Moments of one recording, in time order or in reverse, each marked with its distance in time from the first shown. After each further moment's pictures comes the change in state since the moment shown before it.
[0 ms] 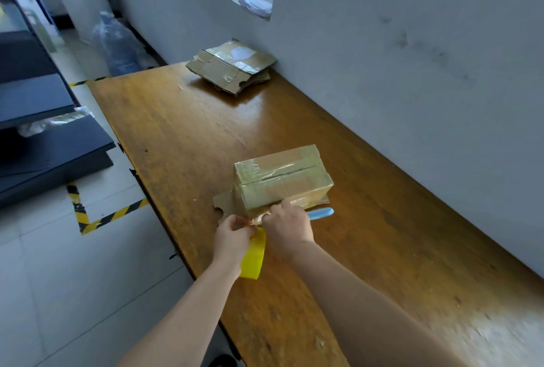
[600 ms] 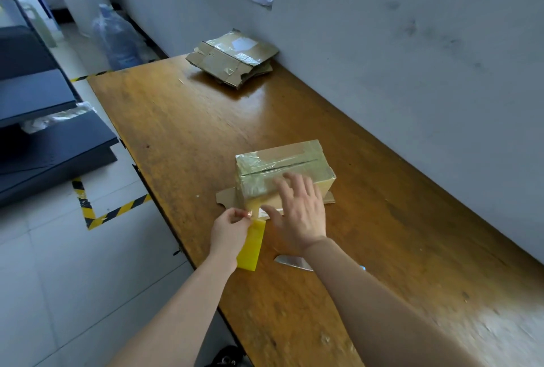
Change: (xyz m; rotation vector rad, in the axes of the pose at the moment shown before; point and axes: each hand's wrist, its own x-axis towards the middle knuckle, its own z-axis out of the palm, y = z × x) left_hand 0.009 0.004 -0.009 0.093 0.018 0.015; right_hand 0.001 0.016 0.007 0.377 0.526 0.179
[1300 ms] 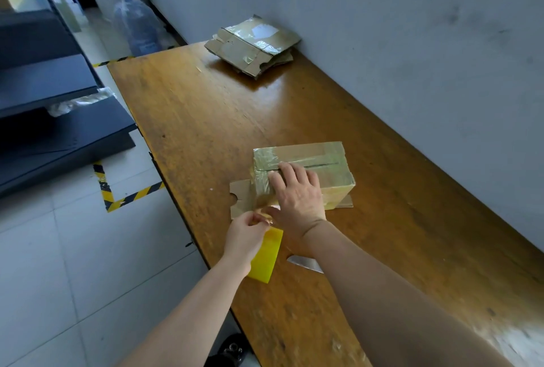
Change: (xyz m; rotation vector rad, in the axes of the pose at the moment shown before) left_hand -0.001 -0.011 0.002 0.060 -0.061 -0.015; right_hand 0.031 -0.012 0.033 -0.144 -0.123 -0.144
